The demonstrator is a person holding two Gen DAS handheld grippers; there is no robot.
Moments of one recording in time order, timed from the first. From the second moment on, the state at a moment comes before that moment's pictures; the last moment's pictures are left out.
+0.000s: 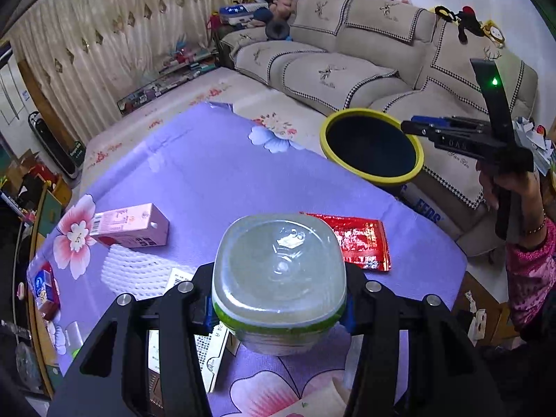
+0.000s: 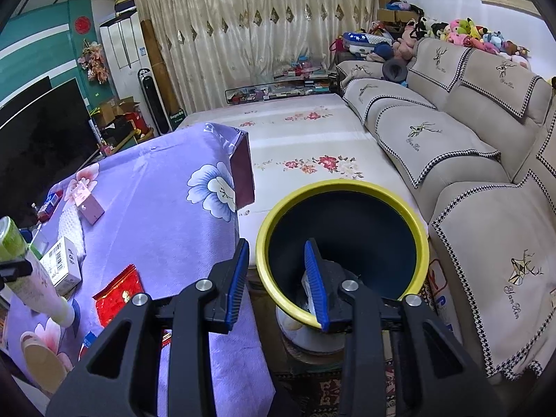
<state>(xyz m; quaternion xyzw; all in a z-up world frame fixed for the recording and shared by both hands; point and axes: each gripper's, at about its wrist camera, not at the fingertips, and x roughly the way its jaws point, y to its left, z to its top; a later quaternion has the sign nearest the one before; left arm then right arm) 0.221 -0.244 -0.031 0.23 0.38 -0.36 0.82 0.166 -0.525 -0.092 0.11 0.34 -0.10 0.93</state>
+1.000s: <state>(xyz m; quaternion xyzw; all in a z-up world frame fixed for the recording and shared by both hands) 0.241 -0.522 -0.025 0.25 0.35 -0.50 0.75 0.094 -0.636 -0.122 0.19 0.32 -0.19 0.91</state>
